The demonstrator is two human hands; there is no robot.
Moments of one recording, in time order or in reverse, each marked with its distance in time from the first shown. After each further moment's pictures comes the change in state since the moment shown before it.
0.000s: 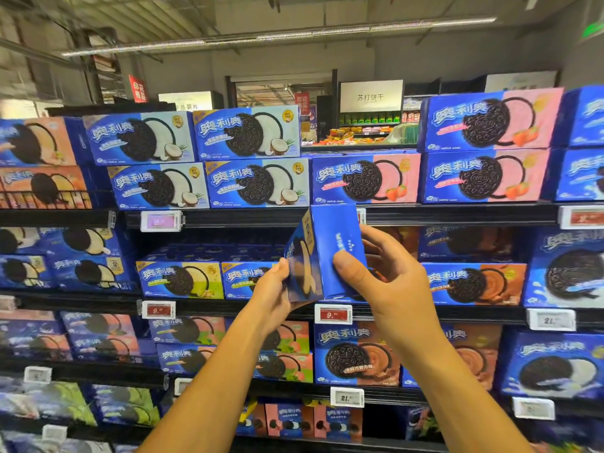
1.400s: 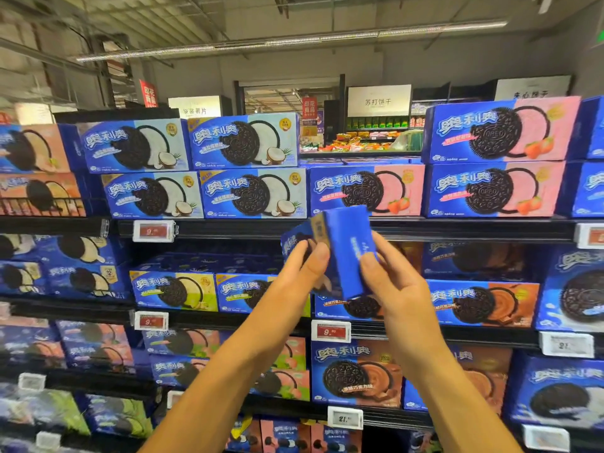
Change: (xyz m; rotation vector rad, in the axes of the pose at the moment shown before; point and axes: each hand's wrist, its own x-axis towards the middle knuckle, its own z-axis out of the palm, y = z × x) left_hand -0.085 0.042 0.062 0.504 -0.260 0.356; right_hand 0.028 0.023 -0.020 0.152 -0.036 0.089
